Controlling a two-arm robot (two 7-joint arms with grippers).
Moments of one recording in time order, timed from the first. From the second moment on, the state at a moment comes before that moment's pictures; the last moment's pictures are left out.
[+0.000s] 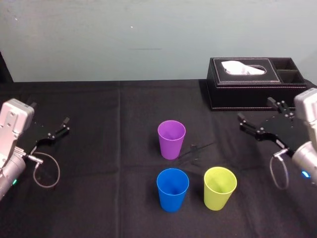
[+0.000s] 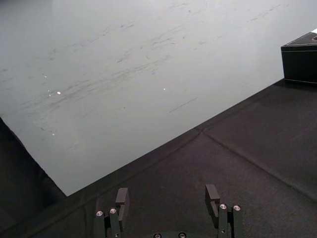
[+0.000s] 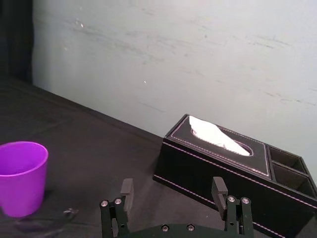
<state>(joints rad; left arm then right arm) -0.20 0.60 0.45 -1.41 -0.25 -0.12 0.03 0.12 0.65 -0.34 -1.54 0.36 -0.09 0.08</state>
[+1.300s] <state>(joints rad) -0.20 0.60 0.45 -1.41 -0.25 -0.12 0.03 -0.28 0.86 -0.12 -1.76 0.57 -0.27 0.54</state>
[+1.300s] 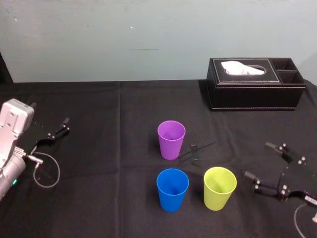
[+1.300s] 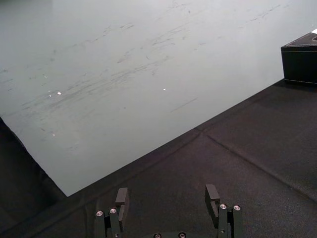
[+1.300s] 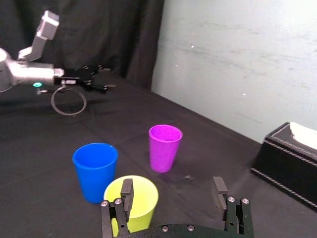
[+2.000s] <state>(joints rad) -0.20 0.60 0.45 -1.41 -0.25 -0.12 0.03 -0.30 0.81 -0.17 -1.74 0.50 -0.26 0.62</state>
